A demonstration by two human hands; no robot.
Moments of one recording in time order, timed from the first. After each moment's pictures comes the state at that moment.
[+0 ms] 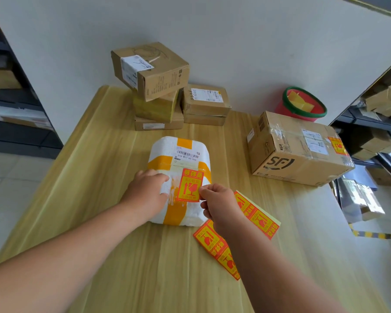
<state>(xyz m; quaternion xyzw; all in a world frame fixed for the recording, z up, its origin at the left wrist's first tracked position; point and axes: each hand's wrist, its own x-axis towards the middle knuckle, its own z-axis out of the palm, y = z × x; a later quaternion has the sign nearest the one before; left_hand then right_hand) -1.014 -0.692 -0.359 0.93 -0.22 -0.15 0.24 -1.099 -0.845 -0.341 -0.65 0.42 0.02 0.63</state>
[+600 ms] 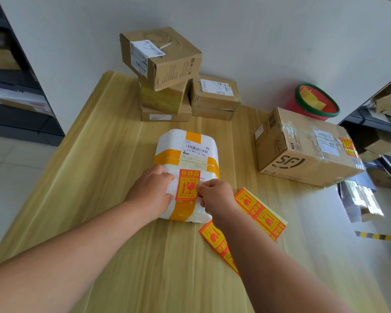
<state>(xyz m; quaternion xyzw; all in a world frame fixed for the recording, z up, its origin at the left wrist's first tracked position) -1.011 -0.681 -0.374 0.92 -0.25 -0.15 0.25 -1.074 -0.829 -0.353 -0.72 0.44 0.07 0.53</state>
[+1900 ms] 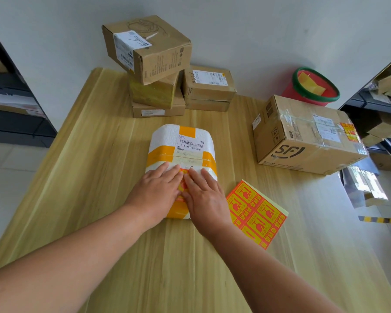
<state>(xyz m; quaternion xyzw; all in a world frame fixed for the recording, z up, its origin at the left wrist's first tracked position) -1.014 -0.698 -0.394 0.91 -0.41 -0.08 0.05 -1.099 -0.830 -0.397 -0.99 0.08 -0.01 0.13</state>
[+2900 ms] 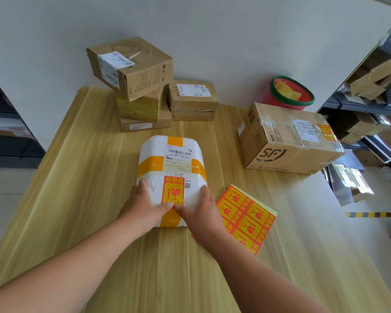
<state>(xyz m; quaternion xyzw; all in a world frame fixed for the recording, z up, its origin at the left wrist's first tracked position) -1.018 -0.697 -0.404 0.90 -0.11 -0.26 0.35 -1.109 -0.831 -0.400 -0.86 0.34 0.03 0.37</state>
